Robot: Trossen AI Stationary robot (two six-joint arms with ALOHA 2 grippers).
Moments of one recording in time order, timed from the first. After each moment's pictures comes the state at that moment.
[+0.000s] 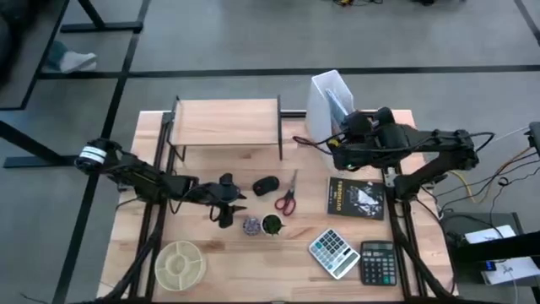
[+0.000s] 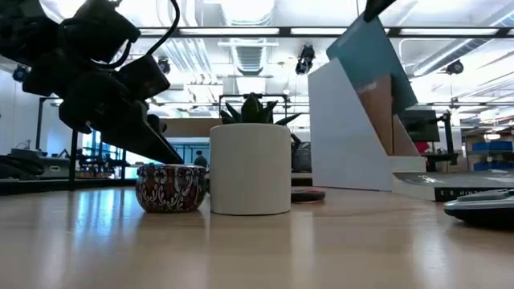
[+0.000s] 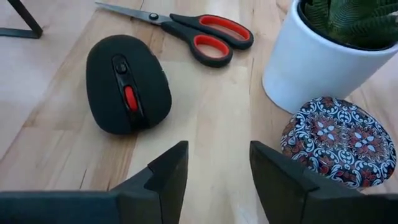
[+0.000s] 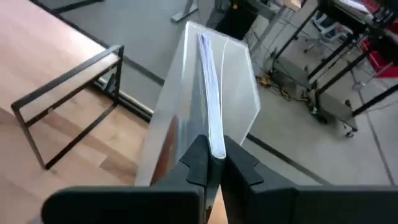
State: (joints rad) left arm -0.19 1.37 0.37 0.38 -0.17 -0.22; right arm 0.10 1.37 1.68 -1.57 1.06 0.84
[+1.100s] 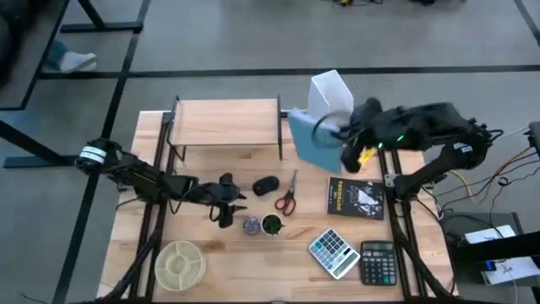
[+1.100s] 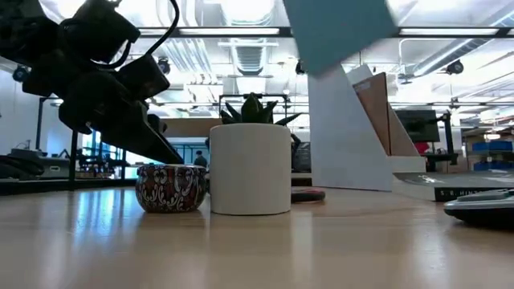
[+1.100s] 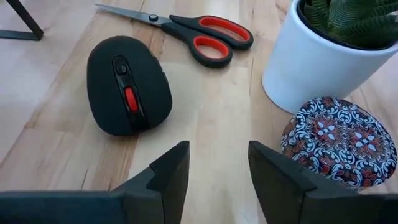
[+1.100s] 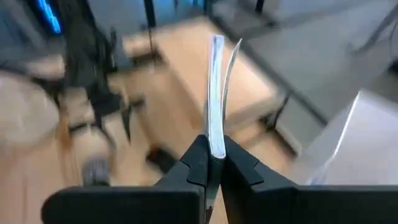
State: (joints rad) left arm -0.19 1.37 0.37 0.39 -0.17 -0.21; right arm 0.17 1.36 1.95 -1.36 0.48 0.44
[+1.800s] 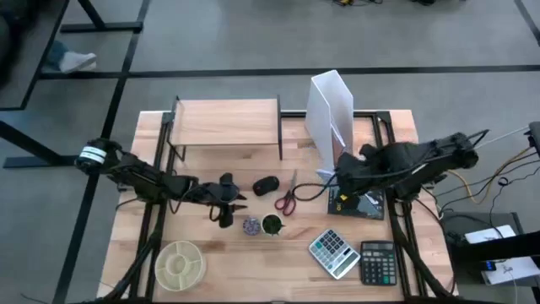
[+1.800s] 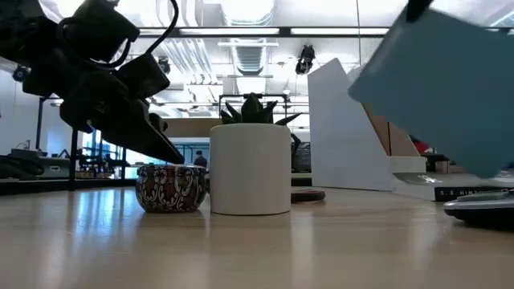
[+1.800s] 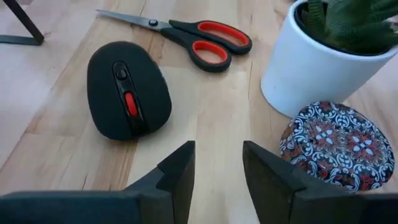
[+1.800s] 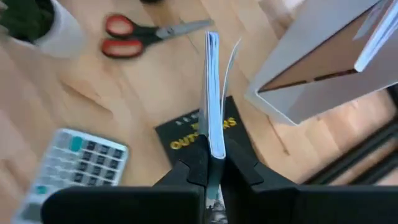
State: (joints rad) left arm -0.19 1.37 0.37 0.41 -0.17 -0.21; right arm 0.28 1.42 1.58 -1.57 0.32 0.77
